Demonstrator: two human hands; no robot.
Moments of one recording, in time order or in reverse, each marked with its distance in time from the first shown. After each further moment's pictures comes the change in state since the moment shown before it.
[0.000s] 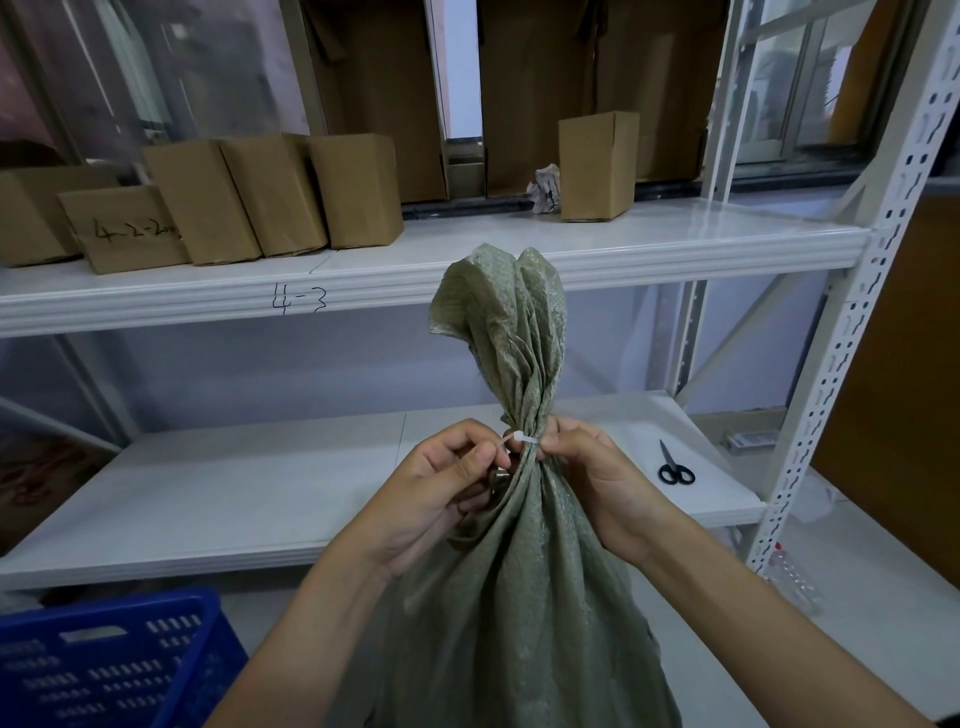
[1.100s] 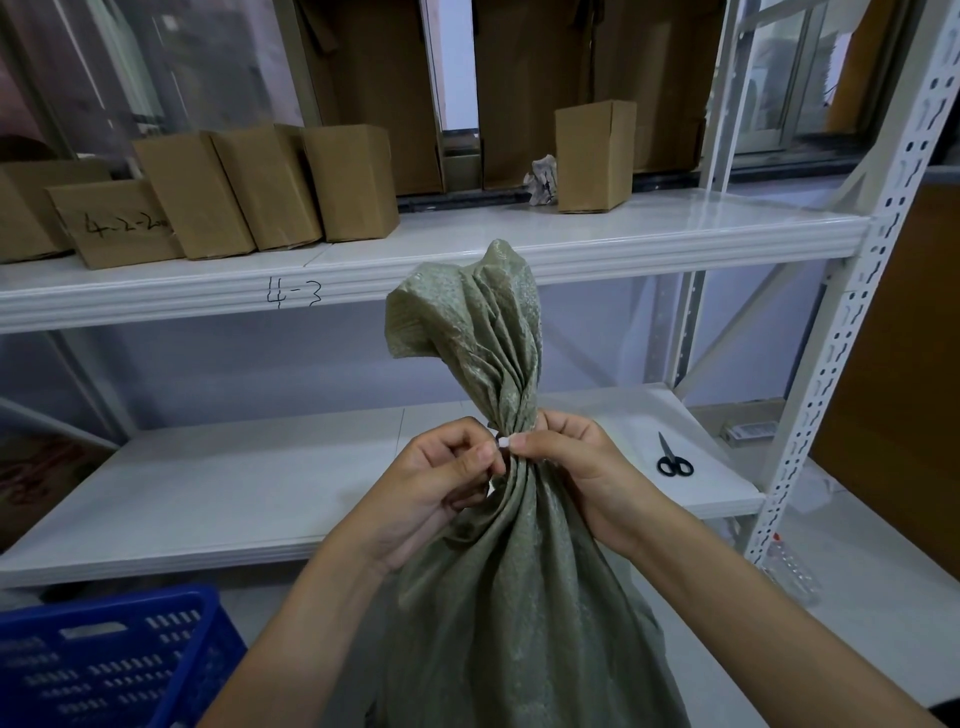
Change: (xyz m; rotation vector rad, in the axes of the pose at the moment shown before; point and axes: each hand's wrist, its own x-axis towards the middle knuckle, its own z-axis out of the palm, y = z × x) left_hand 0.000 0.001 -0.002 0.042 -0.001 -0.014; right_hand 0.002 0.003 0.005 -0.088 0.024 0.030
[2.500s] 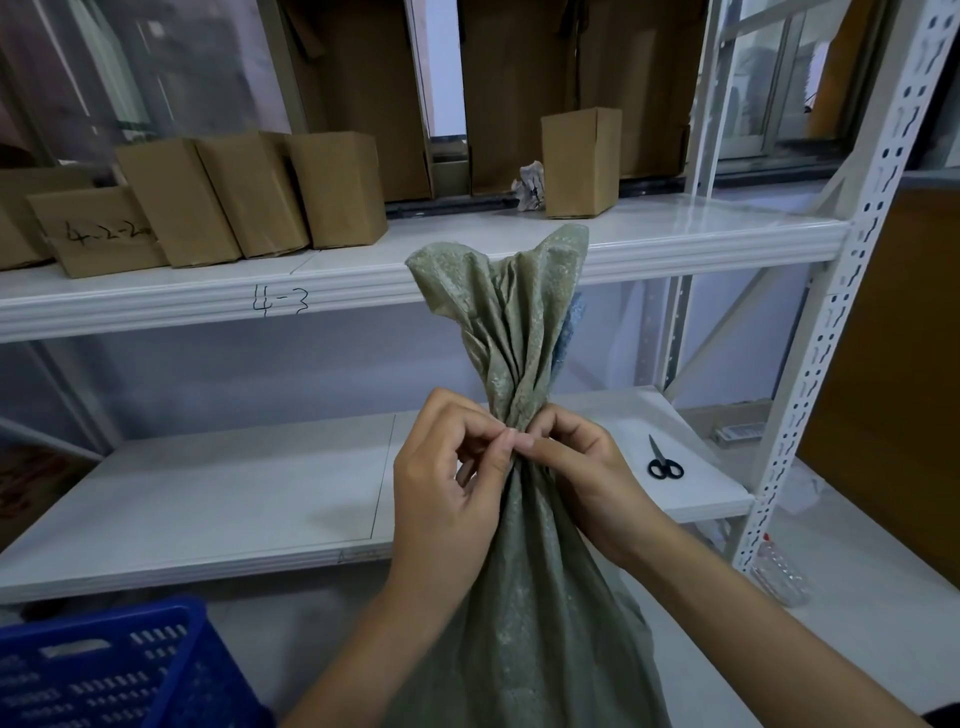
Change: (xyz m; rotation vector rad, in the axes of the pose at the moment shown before) left_hand 0.000 0.000 0.051 0.847 0.563 0.729; right_hand -0.001 0.010 -0.016 -0.076 0.068 -0.220
